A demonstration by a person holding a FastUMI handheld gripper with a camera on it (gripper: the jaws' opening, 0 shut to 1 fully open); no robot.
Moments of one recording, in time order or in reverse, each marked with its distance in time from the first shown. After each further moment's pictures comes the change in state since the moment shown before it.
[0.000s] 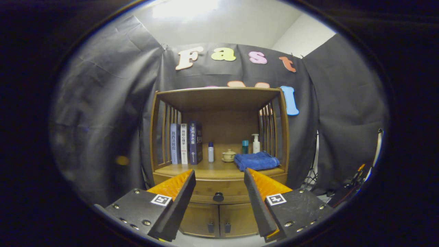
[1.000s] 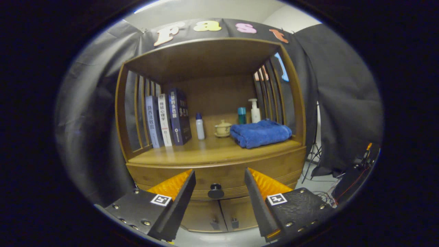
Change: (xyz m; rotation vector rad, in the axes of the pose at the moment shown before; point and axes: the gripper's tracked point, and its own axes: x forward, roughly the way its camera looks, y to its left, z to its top) arm 0.124 -0.006 -0.111 0.087 0.247 -0.078
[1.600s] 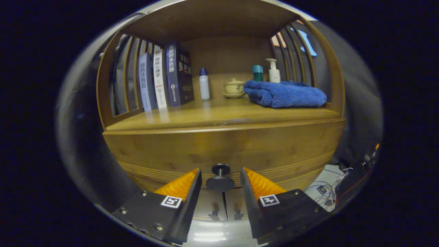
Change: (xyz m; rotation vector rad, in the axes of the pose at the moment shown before) arm 0.080 0.018 -0.095 -0.079 0.250 0.065
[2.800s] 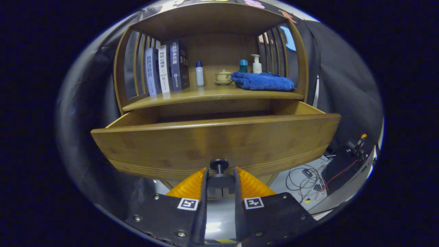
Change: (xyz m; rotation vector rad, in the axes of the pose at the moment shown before) arm -0.128 -0.001 -0.053 0.014 0.102 -0.133
